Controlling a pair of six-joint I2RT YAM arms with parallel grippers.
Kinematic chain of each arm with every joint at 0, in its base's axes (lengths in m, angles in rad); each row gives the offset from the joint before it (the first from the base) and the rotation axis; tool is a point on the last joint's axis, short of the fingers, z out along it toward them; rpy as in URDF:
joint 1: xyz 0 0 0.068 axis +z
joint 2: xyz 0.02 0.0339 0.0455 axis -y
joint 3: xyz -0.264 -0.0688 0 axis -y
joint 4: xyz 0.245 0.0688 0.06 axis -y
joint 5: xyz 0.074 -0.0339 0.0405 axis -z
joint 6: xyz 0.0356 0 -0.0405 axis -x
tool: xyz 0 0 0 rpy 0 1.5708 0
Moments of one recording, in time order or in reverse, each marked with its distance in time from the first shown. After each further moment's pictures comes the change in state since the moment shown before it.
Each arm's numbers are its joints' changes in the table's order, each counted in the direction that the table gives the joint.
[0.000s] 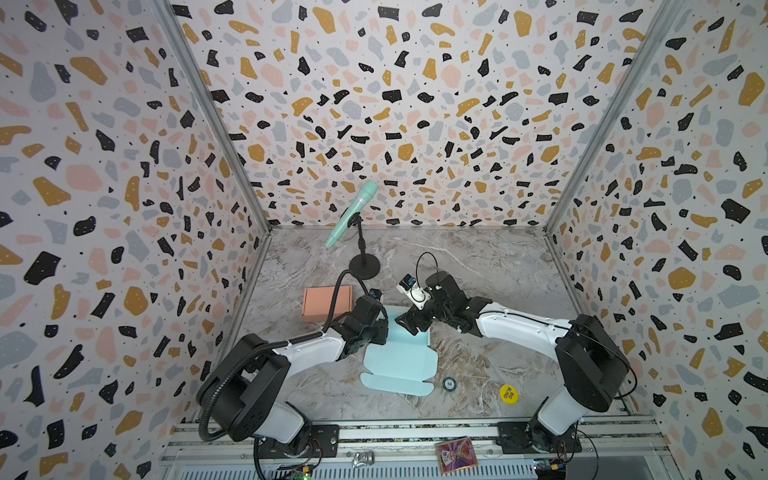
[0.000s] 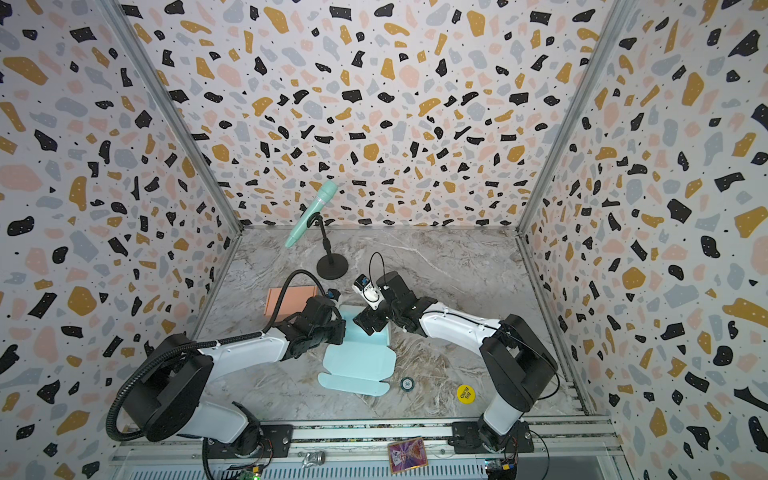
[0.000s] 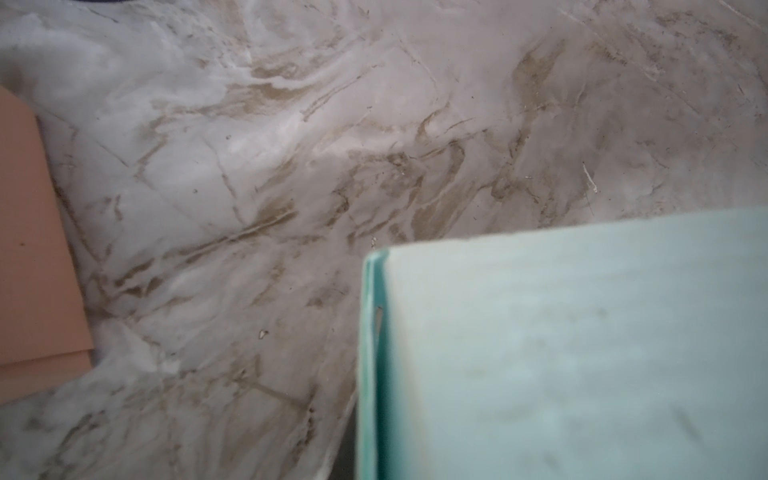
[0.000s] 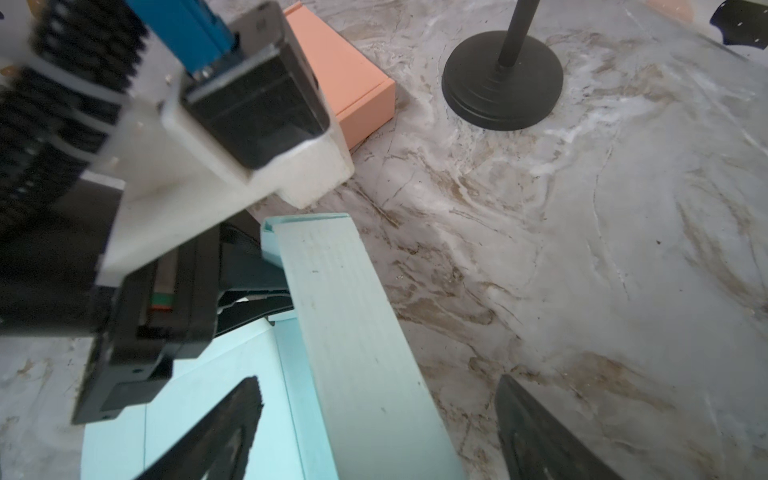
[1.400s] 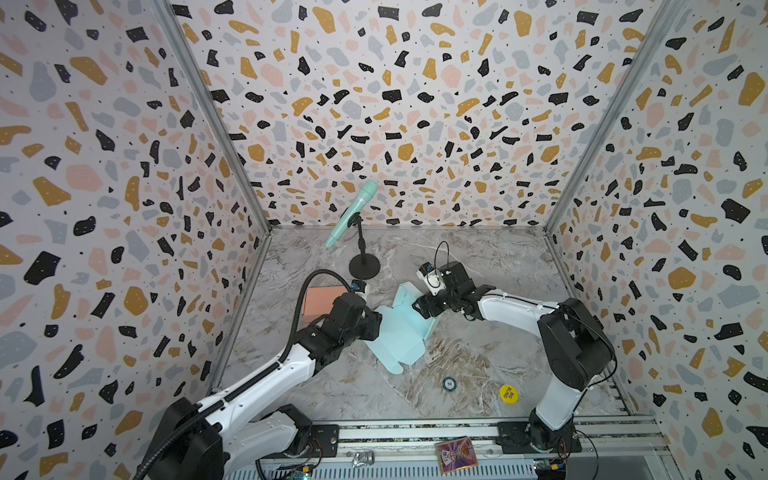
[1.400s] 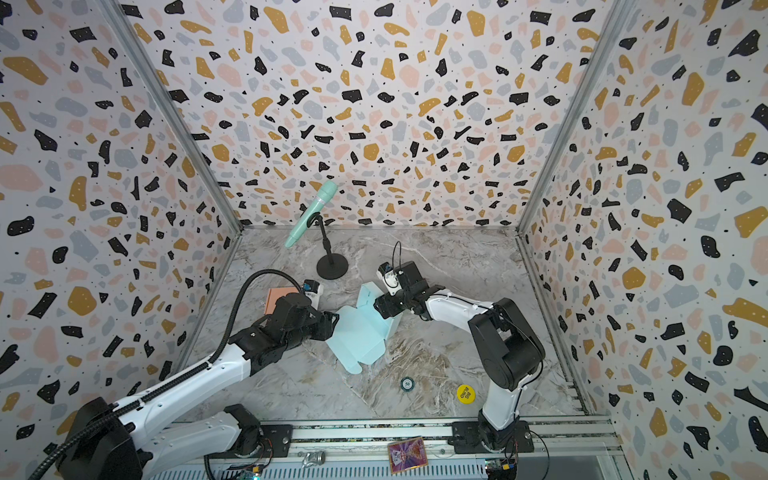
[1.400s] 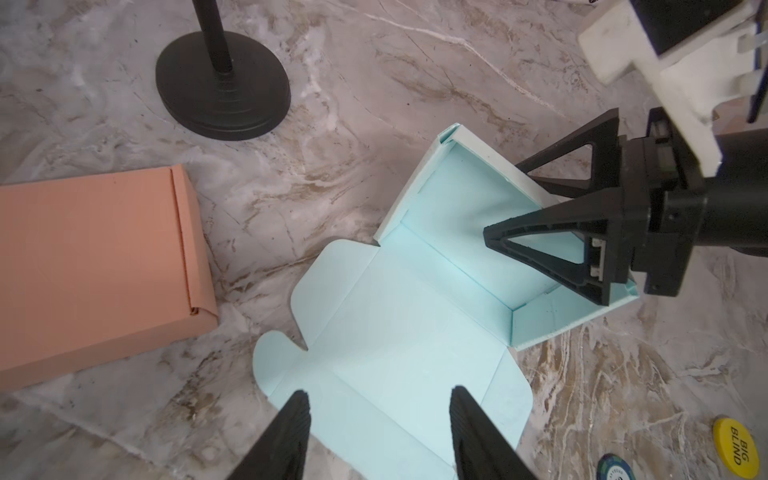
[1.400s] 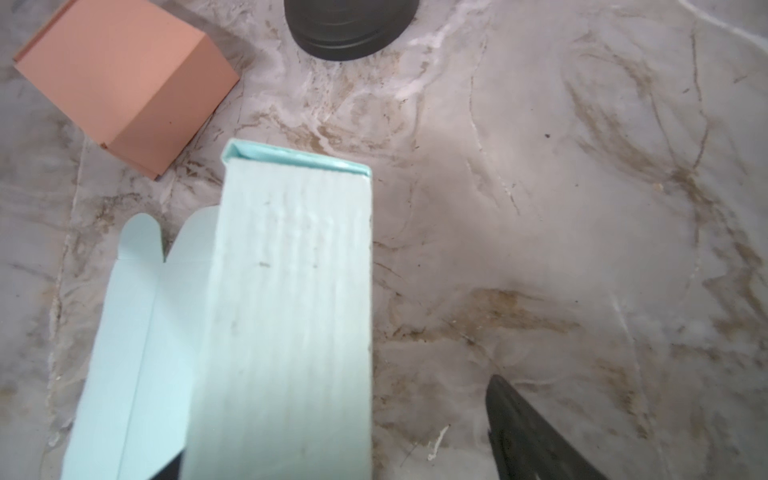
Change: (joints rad) left arm -0.004 0.402 0.032 -0.256 -0.043 0.046; right arm -0.210 -0.119 0.034 -0.002 -0.034 -0.117
